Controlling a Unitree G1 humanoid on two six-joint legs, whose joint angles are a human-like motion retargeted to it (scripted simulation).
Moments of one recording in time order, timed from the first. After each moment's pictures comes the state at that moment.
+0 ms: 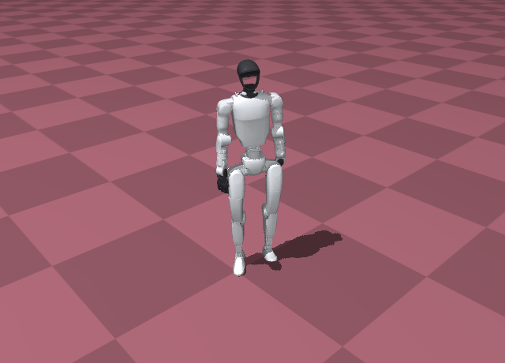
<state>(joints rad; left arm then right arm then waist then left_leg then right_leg) -0.01 0.04 -0.17 1.55 0.11 0.37 -0.36 -0.03 -0.14 0.25 1.48 -0.53 0.04 0.21 -0.04 0.01 -0.04 0.00 -0.09 -0.04 0.01 -0.41 0.00 -0.01 -0.08 -0.33 0.04 0.03 0.05</state>
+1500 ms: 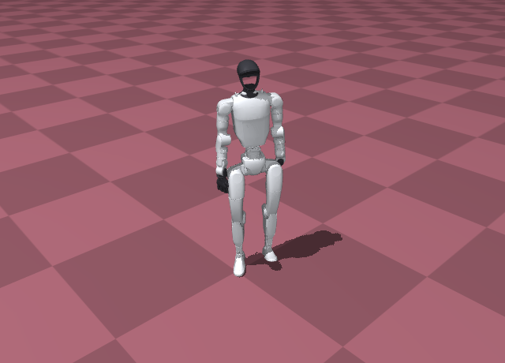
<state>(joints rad) 0.00 0.04 -0.17 1.55 0.11 0.37 -0.36 -0.02 -0.14 0.26 1.48 -0.54 0.04 0.21 -0.04 0.01 -0.03 0.00 -0.09 -0.04 0.01 -0.41 -0.01 -0.02 -0.08 -0.33 0.04 0.04 0.05</state>
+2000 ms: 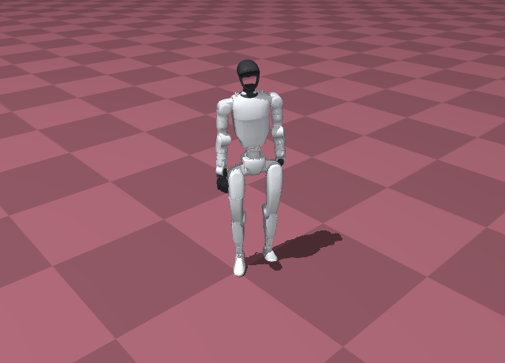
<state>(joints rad) 0.00 0.04 -0.18 1.55 0.11 0.37 -0.36 -0.02 -0.14 0.26 1.48 -0.54 0.04 0.21 -0.04 0.01 -0.03 0.00 -0.09 -0.04 0.01 -0.41 -0.01 -0.02 -0.08 -0.33 0.04 0.04 0.05</state>
